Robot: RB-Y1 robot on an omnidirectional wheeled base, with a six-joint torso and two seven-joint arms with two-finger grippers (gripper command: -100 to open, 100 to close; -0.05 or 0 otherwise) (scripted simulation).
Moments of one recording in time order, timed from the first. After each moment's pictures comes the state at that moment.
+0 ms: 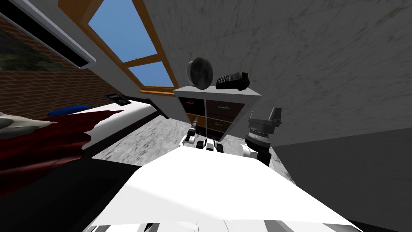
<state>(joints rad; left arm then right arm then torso) 0.27 0.08 -0.10 -1.59 -0.08 -0.35 -0.15 0.53 0.04 0.00 -2.33 0.05 -0.55 -0.12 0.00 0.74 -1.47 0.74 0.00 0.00</state>
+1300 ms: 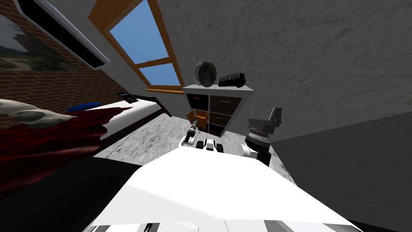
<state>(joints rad) 0.32 0.10 -0.13 -1.66 -0.08 -0.32 -0.14 0.53 0.04 0.00 -2.33 0.05 -0.55 -0.12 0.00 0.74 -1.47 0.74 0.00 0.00</state>
